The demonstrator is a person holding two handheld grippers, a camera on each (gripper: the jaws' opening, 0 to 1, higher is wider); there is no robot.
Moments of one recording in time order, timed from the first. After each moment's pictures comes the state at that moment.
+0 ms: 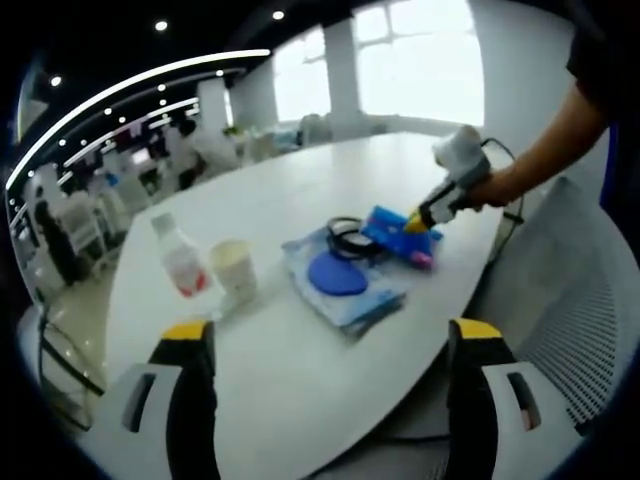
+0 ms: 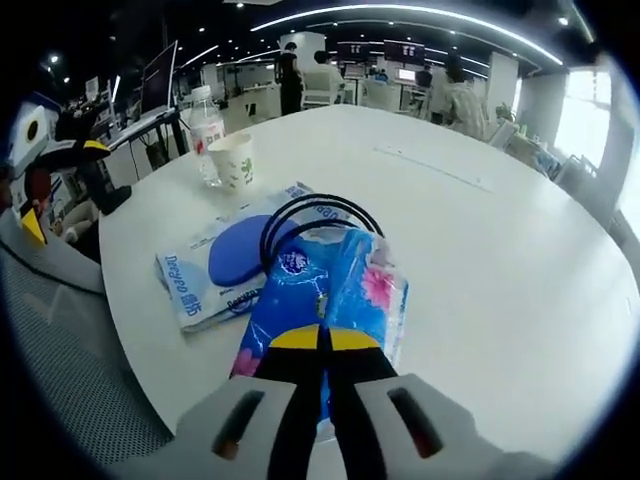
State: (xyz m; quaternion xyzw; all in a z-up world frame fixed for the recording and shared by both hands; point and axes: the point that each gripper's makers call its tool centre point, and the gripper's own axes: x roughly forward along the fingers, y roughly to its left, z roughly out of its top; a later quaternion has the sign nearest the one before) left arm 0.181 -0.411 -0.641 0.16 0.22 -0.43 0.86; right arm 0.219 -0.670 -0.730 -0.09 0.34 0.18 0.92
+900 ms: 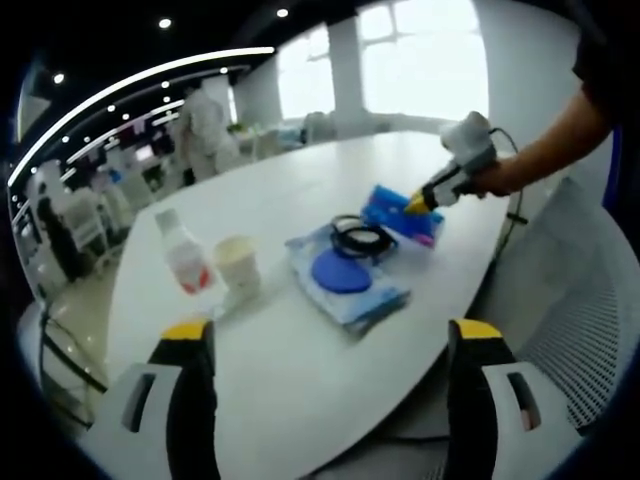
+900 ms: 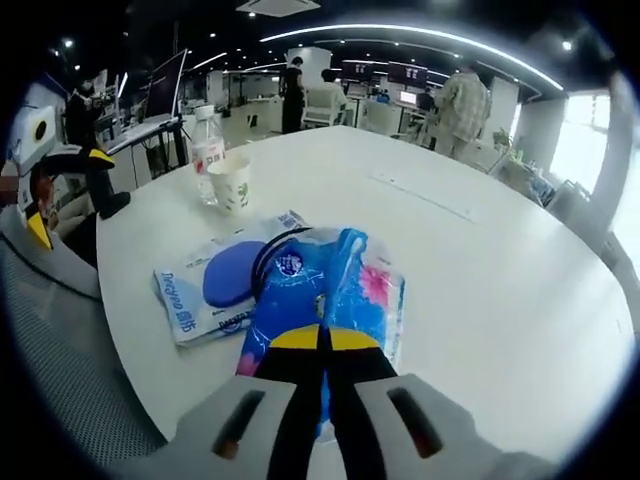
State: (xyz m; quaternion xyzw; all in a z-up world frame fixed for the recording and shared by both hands) left arm 0.182 -0.410 -0.643 0.16 0.22 -0.42 0.87; right arm 0.231 -0.682 -0.701 -0.11 0.30 0.17 0.93
